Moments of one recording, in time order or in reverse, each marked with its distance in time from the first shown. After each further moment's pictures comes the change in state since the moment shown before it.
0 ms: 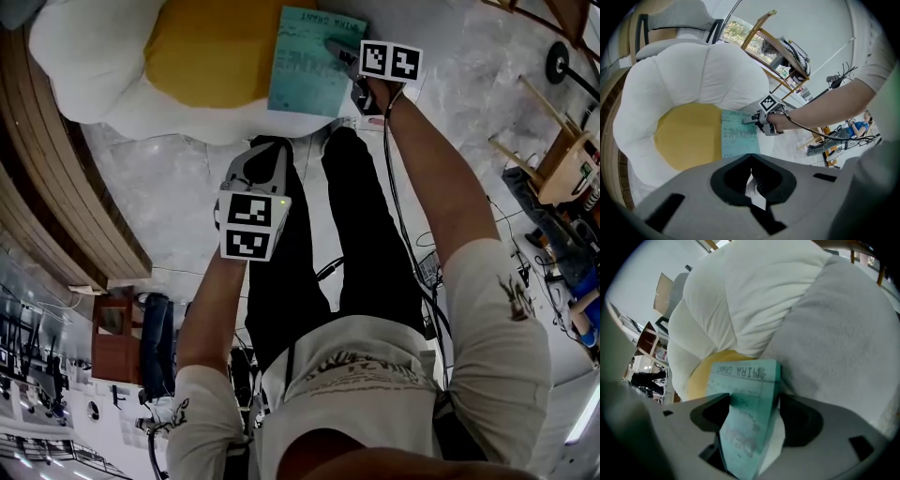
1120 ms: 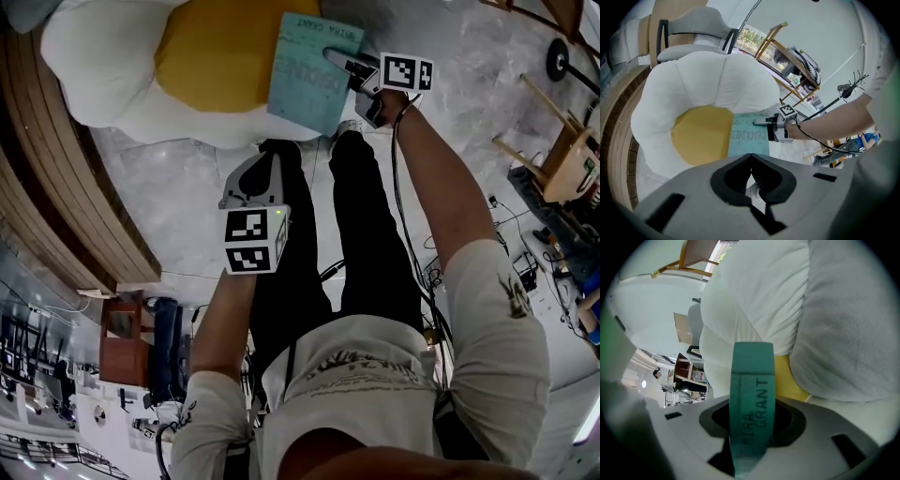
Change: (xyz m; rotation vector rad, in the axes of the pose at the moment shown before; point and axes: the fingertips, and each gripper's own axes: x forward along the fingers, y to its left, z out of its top) left arm -0.034 0.017 0.001 -0.106 -0.064 0.114; right arm -0.025 0.073 0.001 0.169 -0.054 0.478
